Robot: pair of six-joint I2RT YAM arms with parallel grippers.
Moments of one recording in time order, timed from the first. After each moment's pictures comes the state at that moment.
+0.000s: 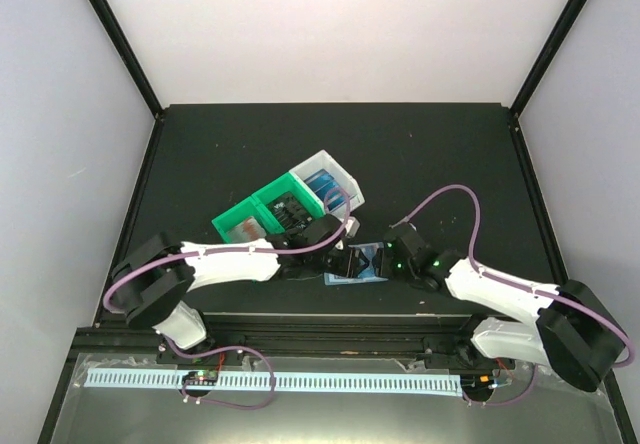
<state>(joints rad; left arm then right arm) -1.02 1.59 0.82 -0.02 0.19 -0.78 0.76 1.16 0.47 -0.28 0.05 0.79</state>
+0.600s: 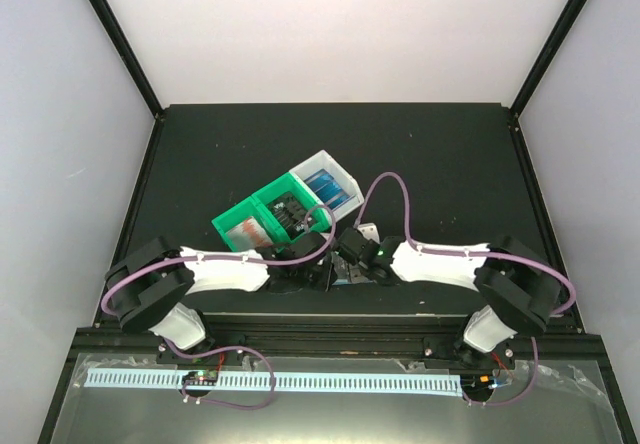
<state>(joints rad) -1.00 1.52 0.66 -0.07 0.07 -0.78 1.00 1.53 0.79 -0.50 0.30 0.77</state>
